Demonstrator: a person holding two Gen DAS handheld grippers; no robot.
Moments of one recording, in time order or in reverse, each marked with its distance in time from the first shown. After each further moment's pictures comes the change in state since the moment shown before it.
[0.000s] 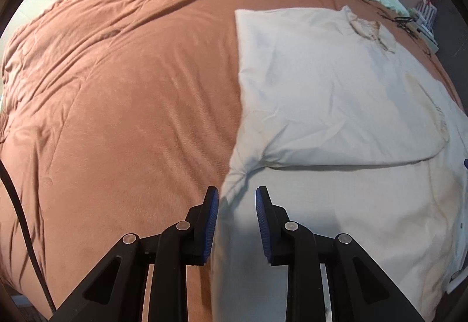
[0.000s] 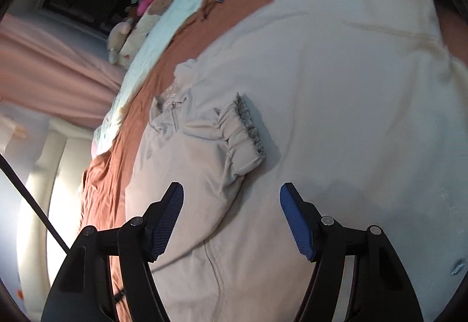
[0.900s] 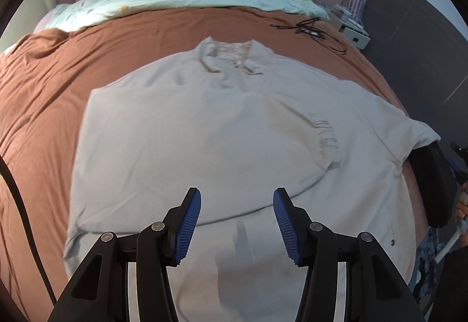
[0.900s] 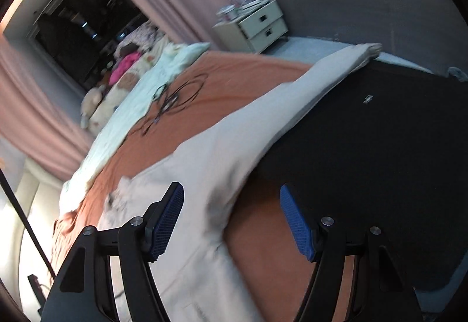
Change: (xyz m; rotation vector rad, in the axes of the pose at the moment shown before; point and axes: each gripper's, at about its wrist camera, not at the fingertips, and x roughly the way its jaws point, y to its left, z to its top) left arm -0.054 -0.222 0.056 0.182 -0.113 -0.239; right arm -0.159 -0.118 0.092 -0.015 -0.337 -0.196
